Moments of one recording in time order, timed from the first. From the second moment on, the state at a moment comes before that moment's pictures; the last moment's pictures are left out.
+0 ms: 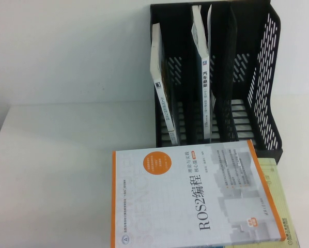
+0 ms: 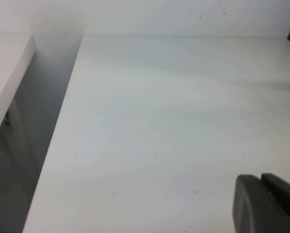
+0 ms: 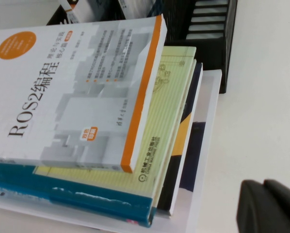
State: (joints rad) right arm 0.37 0.24 -0.32 0.02 0.69 0.21; left arm -0.14 -0.01 0.01 0.06 0.37 -0.20
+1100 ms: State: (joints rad) right arm 0.37 0.24 -0.32 0.02 0.69 0.21; left arm -0.14 -0.01 0.01 -0.03 0.37 -0.04
